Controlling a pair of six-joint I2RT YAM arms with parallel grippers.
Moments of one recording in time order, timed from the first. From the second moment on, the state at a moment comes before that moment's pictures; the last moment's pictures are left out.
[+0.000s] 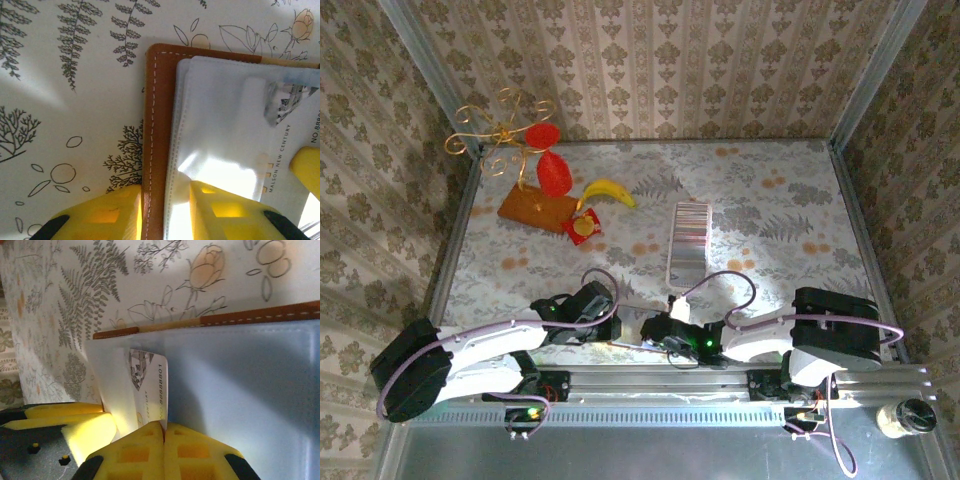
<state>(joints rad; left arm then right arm) -0.99 1.11 0.38 -0.36 0.11 -0.88 1.28 1.55 0.50 0.30 0.32 1.57</state>
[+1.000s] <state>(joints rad) -0.99 0.96 0.28 -0.27 0.10 -0.98 1.18 1.57 0.63 0.04 0.17 1.38</state>
